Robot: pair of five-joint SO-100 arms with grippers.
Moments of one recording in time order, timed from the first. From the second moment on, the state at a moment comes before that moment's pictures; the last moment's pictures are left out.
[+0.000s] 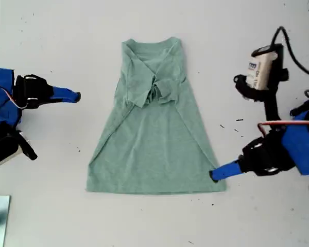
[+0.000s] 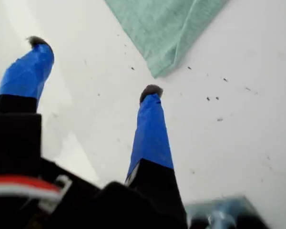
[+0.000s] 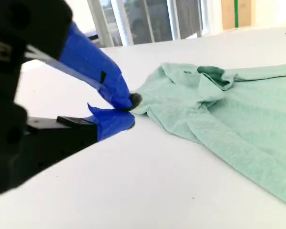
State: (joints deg) arm 0 -19.3 206.0 185.3 59.1 8.3; arm 1 -20.5 129.1 102.8 89.5 3.0
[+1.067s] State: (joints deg) arm 0 -19.2 206.0 185.3 59.1 8.3; arm 1 -18.7 96.4 118.2 57.1 5.4
